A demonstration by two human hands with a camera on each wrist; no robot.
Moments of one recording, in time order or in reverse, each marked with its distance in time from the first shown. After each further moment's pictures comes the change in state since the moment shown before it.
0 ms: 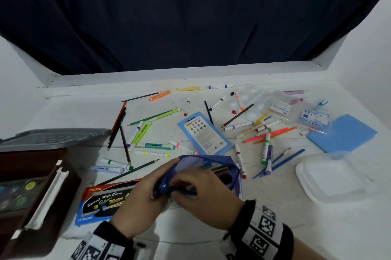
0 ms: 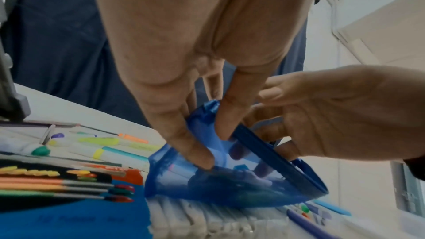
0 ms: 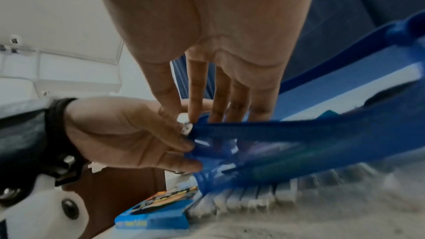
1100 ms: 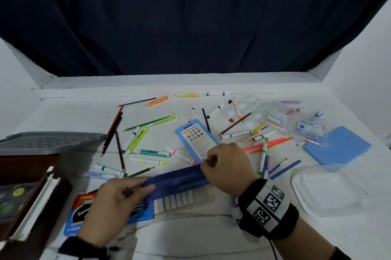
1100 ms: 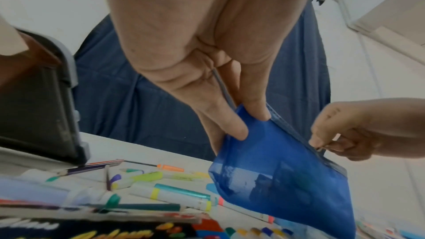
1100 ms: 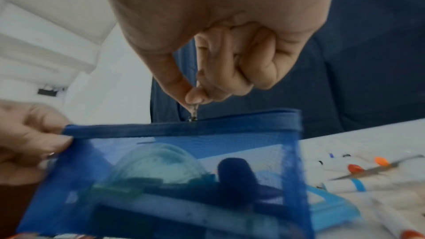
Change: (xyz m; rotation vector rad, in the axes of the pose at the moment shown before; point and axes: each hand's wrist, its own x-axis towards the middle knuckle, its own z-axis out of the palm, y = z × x) left_hand -0.006 0.003 -0.028 -0.050 0.218 -0.049; right_hand 0.022 0.027 -0.061 -0.410 0.256 0.302
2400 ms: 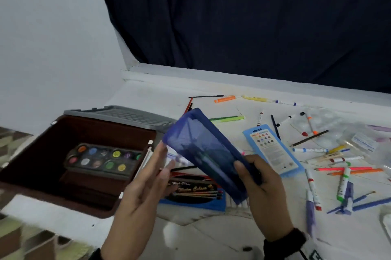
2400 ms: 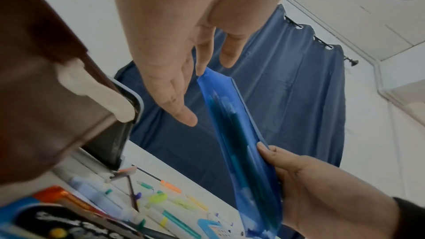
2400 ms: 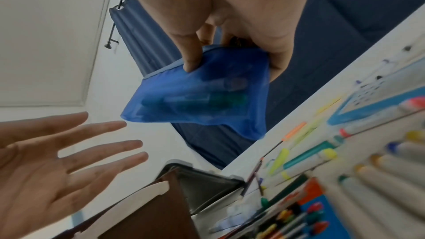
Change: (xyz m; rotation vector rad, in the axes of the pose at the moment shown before) left_hand -0.083 0.008 -0.081 -0.447 0.307 0.122; right_hand -0.028 -0.107 0.070 0.707 0.149 -0.080
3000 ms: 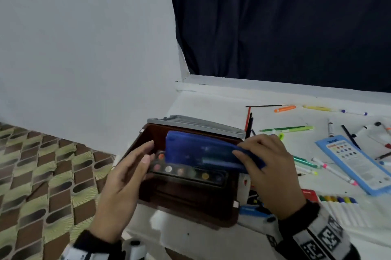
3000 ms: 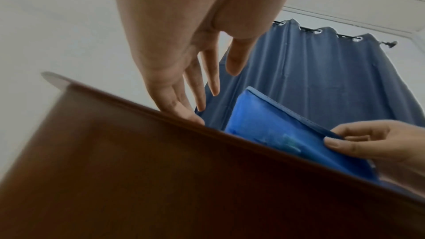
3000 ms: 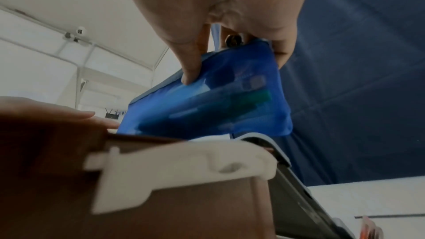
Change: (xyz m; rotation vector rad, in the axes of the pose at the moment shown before) left_hand 0.023 0.029 -0.239 0.193 0.220 0.085; right_hand 0.032 -0.087 0.177 -0.420 0.005 -0.473
